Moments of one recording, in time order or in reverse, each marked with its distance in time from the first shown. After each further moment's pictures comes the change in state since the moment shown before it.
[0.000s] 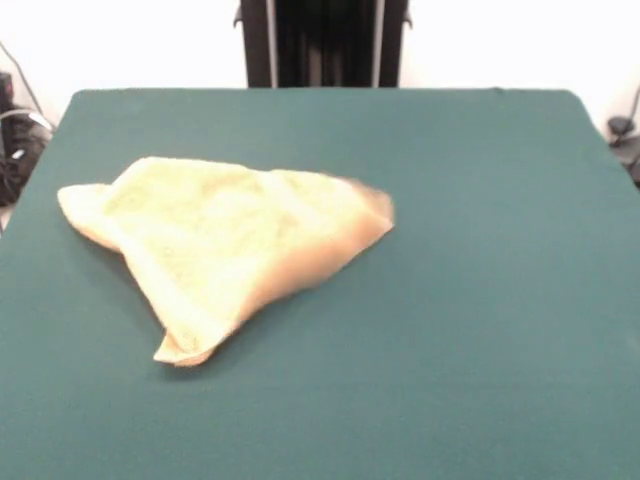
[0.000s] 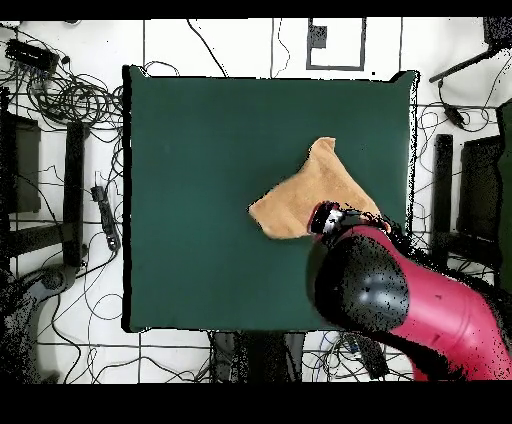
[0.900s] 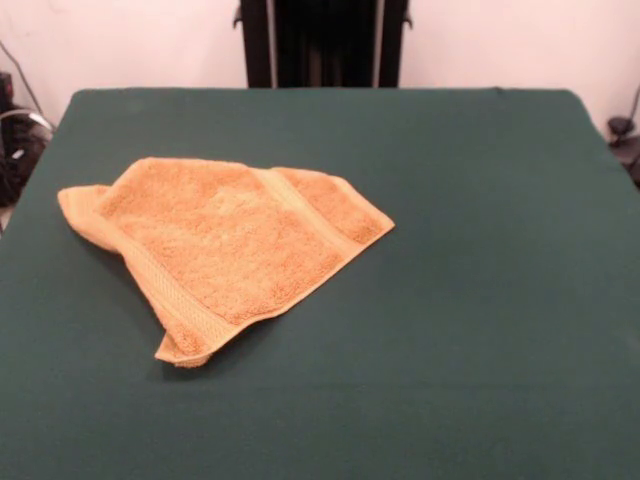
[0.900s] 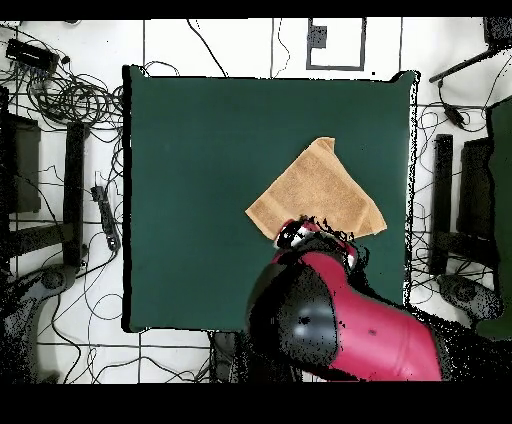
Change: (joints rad) arm 0.265 -0.002 -0.270 0.000 0.013 -0.043 0.236
